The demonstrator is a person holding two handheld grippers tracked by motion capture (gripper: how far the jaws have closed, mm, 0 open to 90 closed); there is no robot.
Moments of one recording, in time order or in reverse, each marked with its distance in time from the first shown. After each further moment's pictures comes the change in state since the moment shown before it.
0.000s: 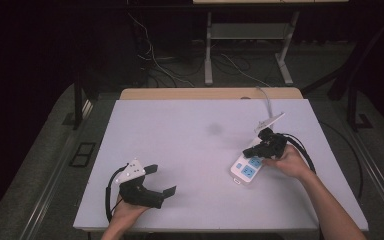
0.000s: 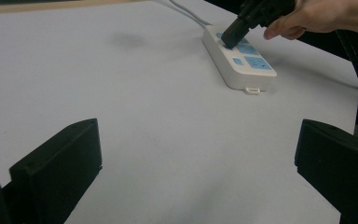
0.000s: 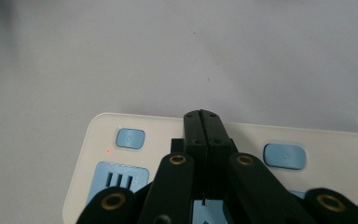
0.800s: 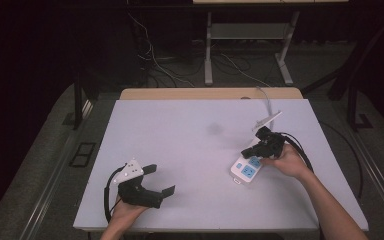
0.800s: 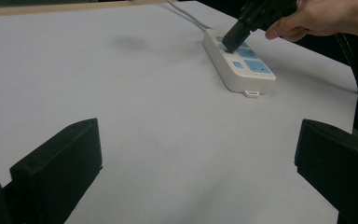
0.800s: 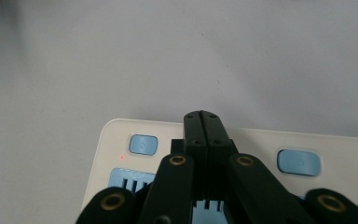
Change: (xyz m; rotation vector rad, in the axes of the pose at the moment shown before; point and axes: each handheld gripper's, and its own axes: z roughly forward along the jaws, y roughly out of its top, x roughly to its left) left arm 0.001 0.000 -0.002 -0.013 -0.002 -0.009; right arm 0.006 0.009 -0.001 0.035 0.008 0.018
